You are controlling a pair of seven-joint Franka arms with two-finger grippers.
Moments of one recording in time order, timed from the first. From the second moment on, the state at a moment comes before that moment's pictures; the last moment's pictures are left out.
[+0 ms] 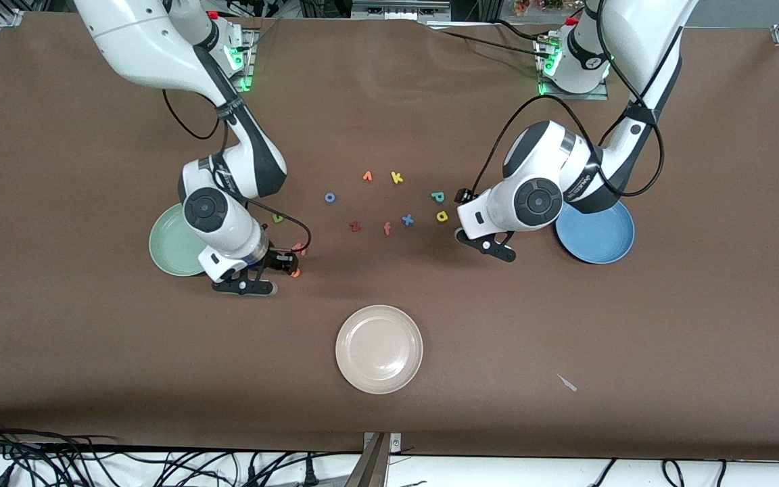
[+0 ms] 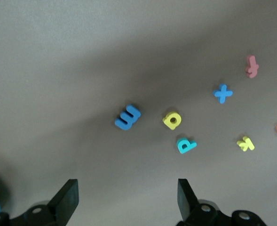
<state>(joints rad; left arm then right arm) -0.21 0.50 -0.31 -1.72 -0.08 1.92 -0.10 0.36 0.62 0.04 -1.76 0.01 2.45 0.45</state>
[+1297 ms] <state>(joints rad) -0.25 0.52 -0.31 -1.93 -0.07 2.22 -0.09 0.41 0.63 -0.05 -1.71 -0.05 2.35 0.38</state>
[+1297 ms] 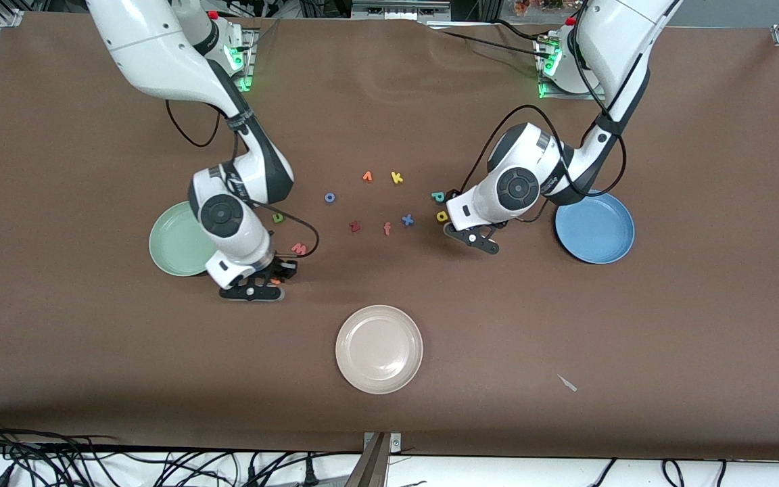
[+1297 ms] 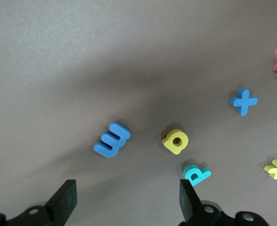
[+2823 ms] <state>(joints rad) -0.25 0.53 -0.28 -2.04 0.03 2.49 -0.09 0.40 0.28 -0.27 -2.29 -0.05 2.51 -0.04</state>
